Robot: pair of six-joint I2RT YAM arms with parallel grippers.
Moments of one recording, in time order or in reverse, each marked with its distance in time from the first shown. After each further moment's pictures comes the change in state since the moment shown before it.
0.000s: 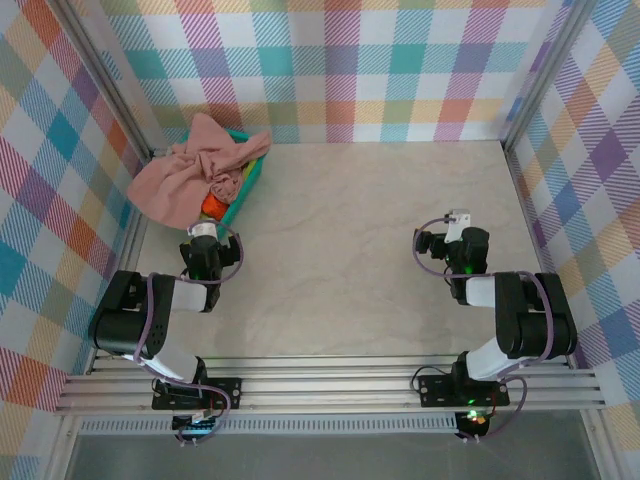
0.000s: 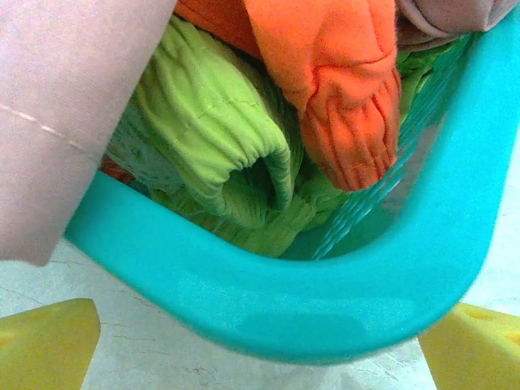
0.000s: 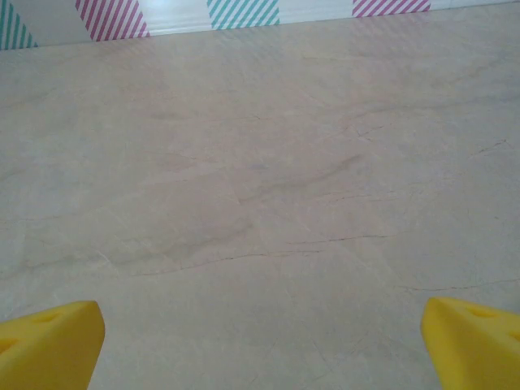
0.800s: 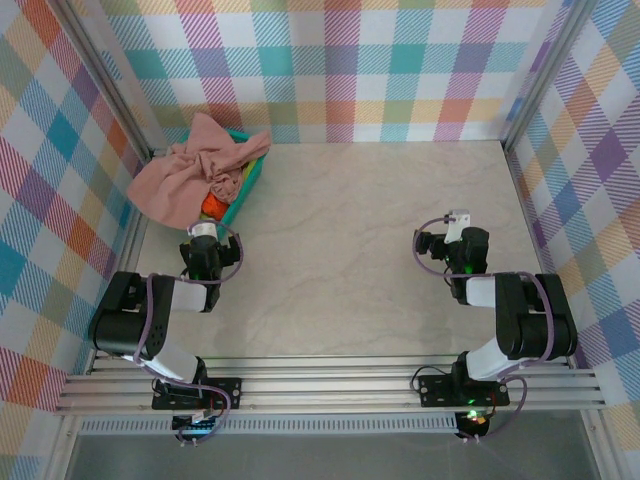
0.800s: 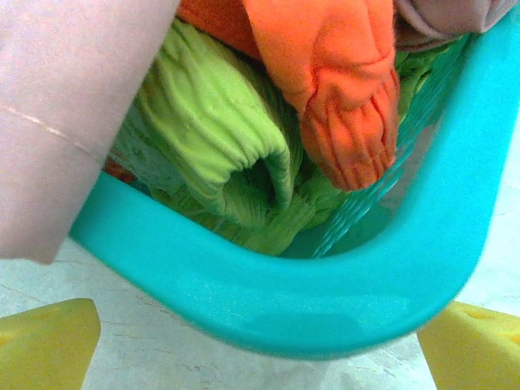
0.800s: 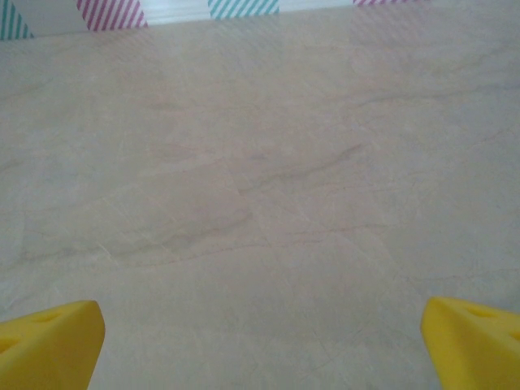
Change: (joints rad) left arm -0.002 -0.018 0.000 -0.020 0.000 0.001; right arm 0.000 -0.023 0.006 -0.061 0.000 0.000
